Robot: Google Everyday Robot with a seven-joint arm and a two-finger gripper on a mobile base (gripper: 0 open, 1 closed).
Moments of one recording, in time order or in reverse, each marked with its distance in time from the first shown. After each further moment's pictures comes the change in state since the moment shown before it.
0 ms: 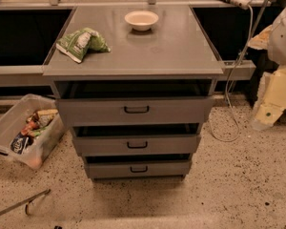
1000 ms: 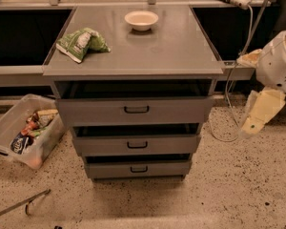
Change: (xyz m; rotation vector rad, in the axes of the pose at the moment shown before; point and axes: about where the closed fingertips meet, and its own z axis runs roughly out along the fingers) arm 0.008 -0.009 0.058 -0.001 -0.122 -0.008
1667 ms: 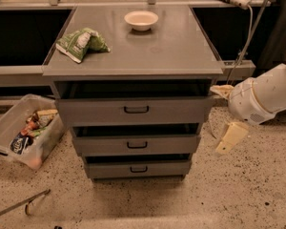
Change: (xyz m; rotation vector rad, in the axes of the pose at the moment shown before) arm 0.008 0.007 0.113 -0.035 -0.203 -0.066
